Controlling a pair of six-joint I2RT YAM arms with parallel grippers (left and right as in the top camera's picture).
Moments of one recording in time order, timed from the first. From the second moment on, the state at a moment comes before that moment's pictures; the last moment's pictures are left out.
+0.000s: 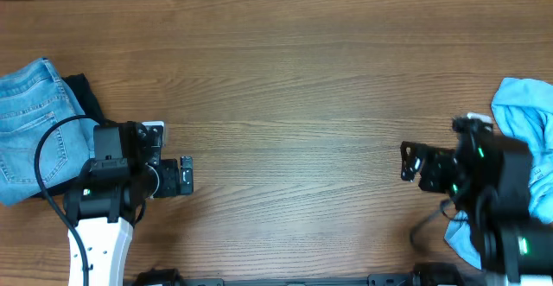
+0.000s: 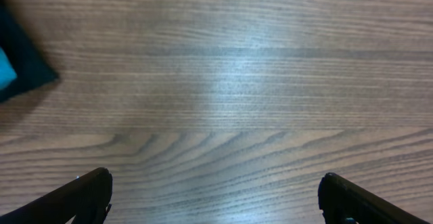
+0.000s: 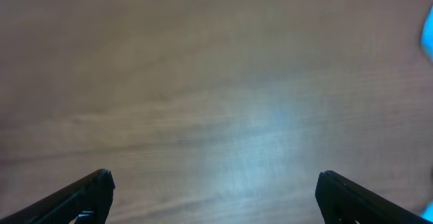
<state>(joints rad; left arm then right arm) 0.09 1.03 0.88 -1.00 0.11 0.03 -0.02 0.70 0.91 -0.94 -0.14 0.20</state>
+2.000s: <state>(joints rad) 0.09 1.10 0.85 -0.92 0.09 0.03 0.01 0.01 0.02 -0.03 -0.12 0.20</state>
